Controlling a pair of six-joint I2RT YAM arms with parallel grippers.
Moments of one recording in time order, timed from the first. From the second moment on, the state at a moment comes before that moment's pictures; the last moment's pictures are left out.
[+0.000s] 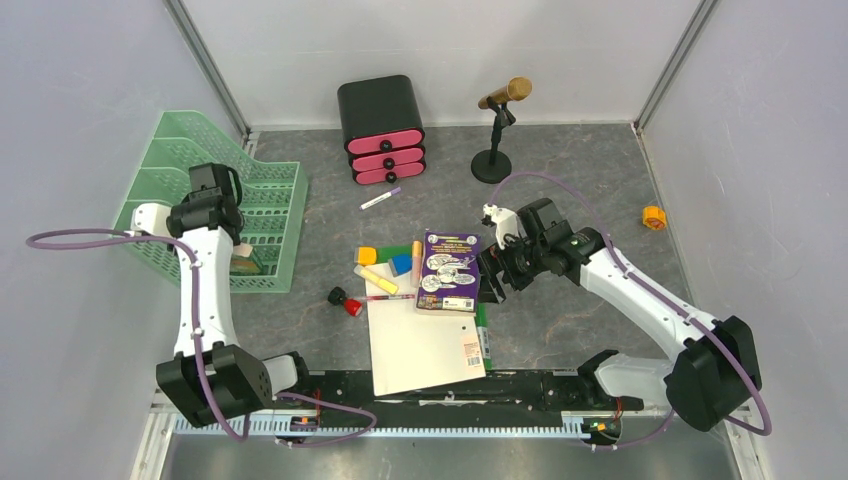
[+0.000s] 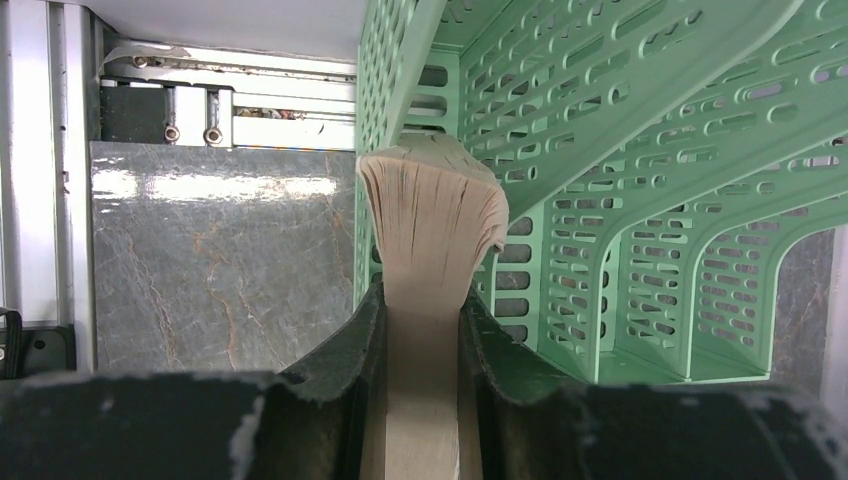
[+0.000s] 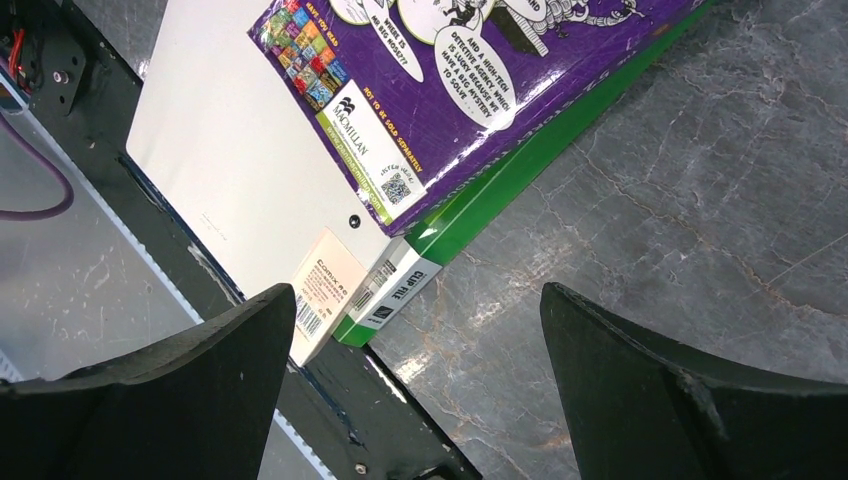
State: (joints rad) left arm 0.28 1.22 1.25 -1.11 -0.72 -1.26; right arm 0.53 1.22 0.90 -0.68 -0.46 0.02
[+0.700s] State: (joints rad) left arm 0.30 1.12 1.20 -1.07 -0.71 -1.24; right arm 0.53 1.17 0.90 -0.68 -0.46 0.02
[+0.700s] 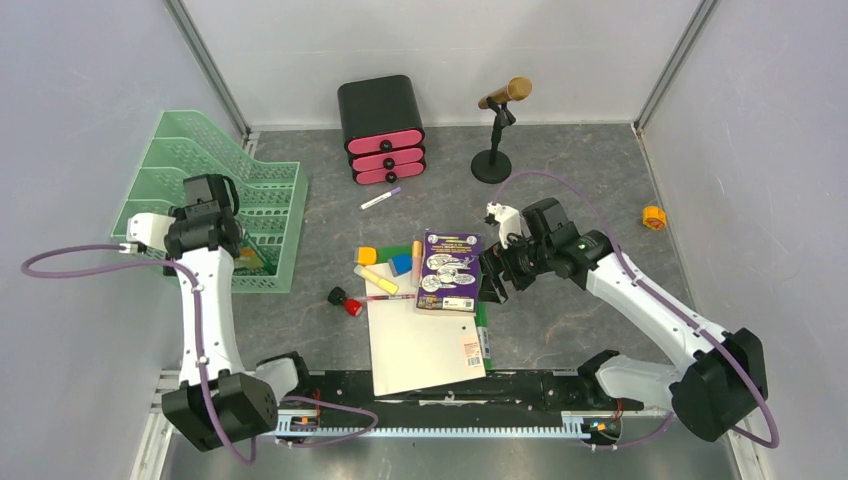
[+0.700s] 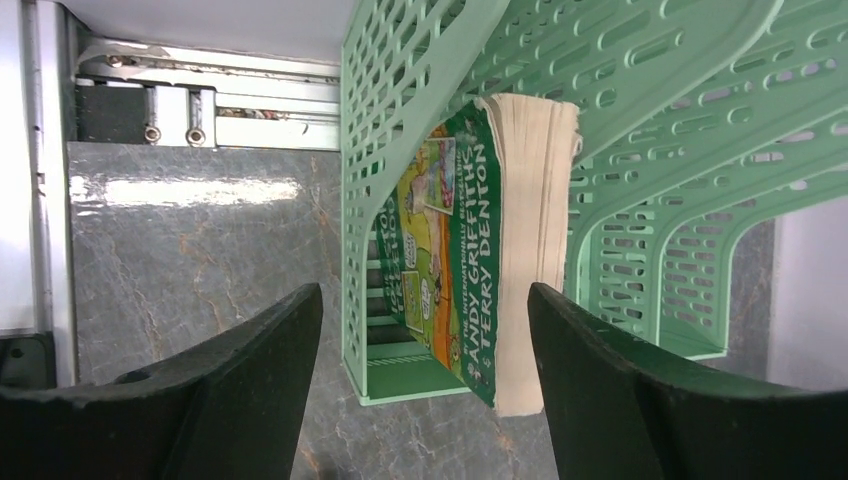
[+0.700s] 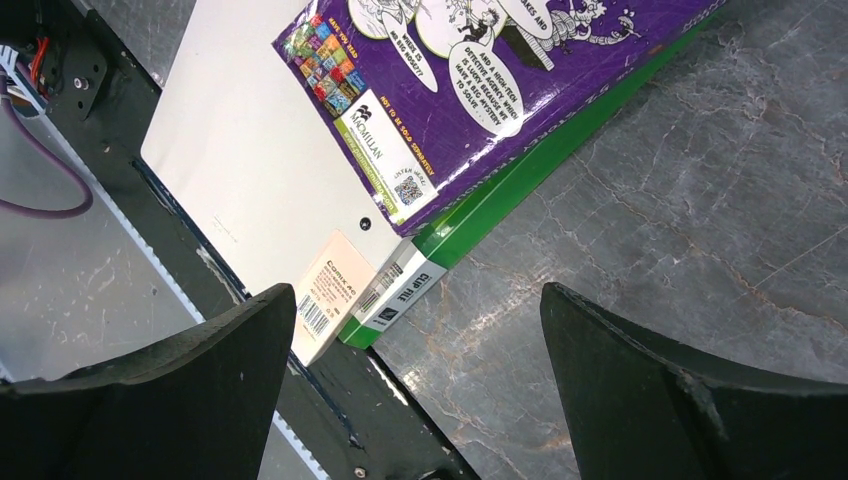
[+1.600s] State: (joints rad) left arm 0.30 0.51 0.70 -0.73 -0.05 -0.95; right arm 0.53 1.16 0.89 -0.64 -0.44 0.02
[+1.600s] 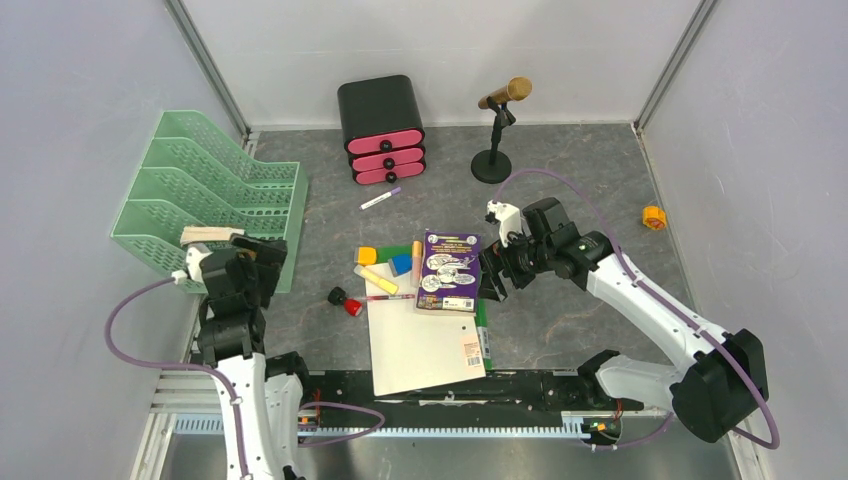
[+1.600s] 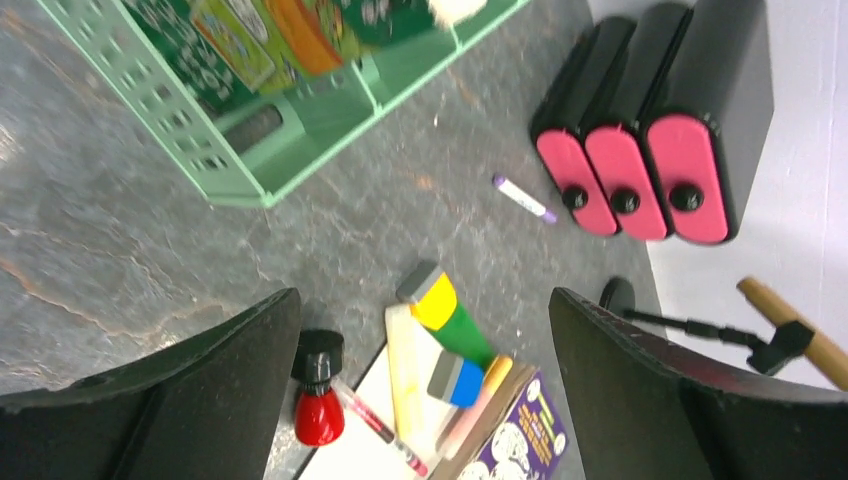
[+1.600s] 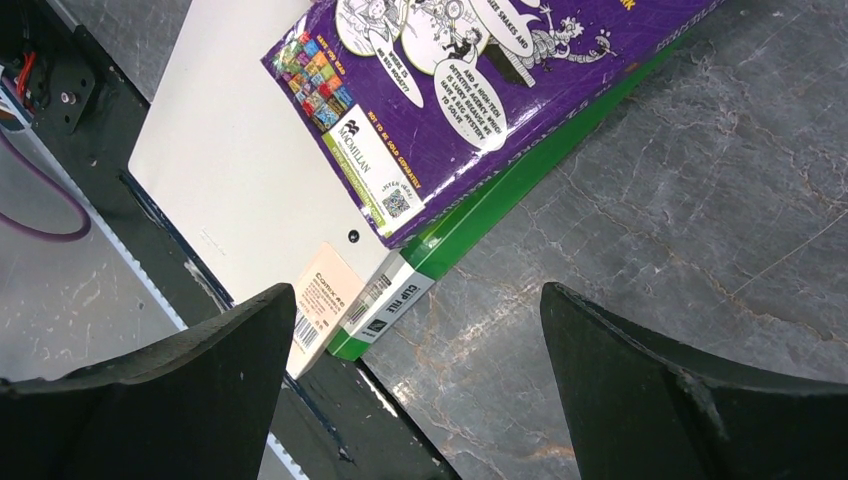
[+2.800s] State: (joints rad) left arm 0.24 0.62 0.57 -0.78 0.60 -0.70; right arm 0.53 1.25 0.70 -0.48 -0.52 0.08
